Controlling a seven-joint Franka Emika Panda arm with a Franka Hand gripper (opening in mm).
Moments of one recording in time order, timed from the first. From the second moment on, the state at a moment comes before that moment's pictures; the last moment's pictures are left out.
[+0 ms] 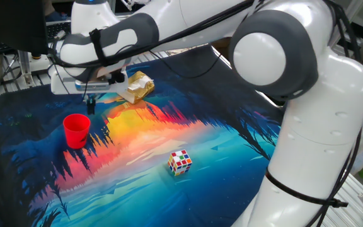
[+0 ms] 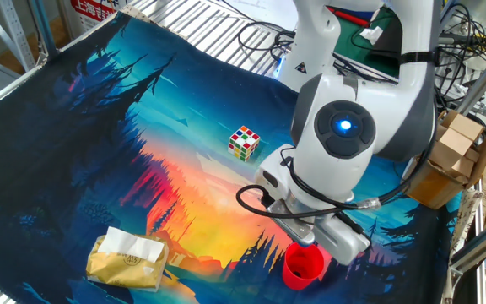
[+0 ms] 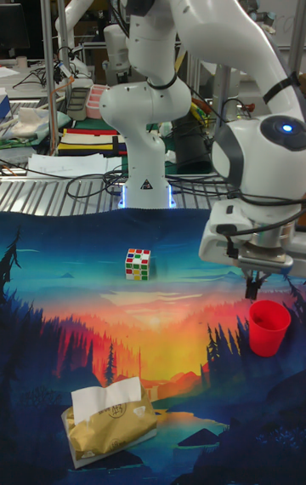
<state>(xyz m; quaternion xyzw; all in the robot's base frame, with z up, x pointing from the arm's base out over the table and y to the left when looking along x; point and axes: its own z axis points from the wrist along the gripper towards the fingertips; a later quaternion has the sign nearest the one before) 0.538 0.197 0.188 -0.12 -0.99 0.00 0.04</state>
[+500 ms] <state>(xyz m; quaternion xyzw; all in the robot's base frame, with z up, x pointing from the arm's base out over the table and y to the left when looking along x) 0.537 0.204 0.167 -0.11 -0.99 0.00 0.03</state>
